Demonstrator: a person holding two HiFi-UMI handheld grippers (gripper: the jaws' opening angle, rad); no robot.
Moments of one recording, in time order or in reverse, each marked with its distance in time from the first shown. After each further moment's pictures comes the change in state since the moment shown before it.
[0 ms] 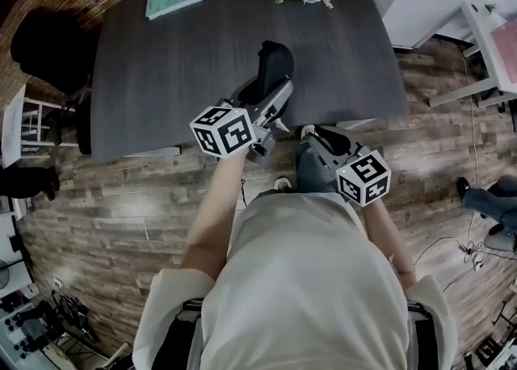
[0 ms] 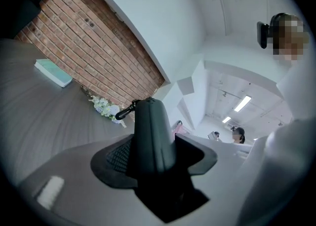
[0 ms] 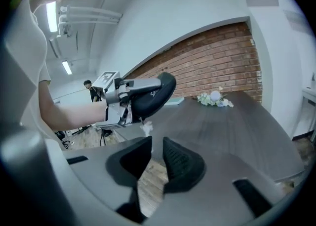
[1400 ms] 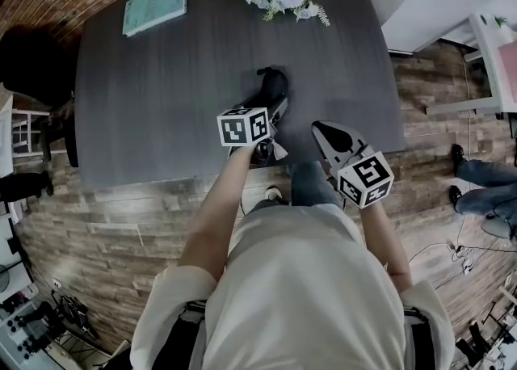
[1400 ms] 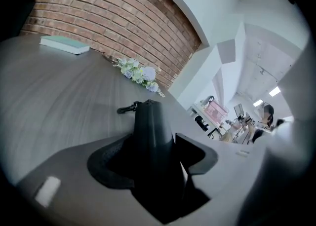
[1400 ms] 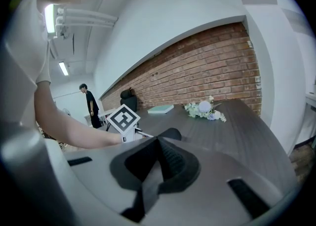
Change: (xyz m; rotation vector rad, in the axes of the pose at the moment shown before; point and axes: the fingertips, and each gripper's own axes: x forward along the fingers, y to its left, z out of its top) left arm 0.113 0.151 -0.093 -0.065 0.354 0.321; right arm 0.047 -0.117 0.055 -0.010 -0.056 -0.037
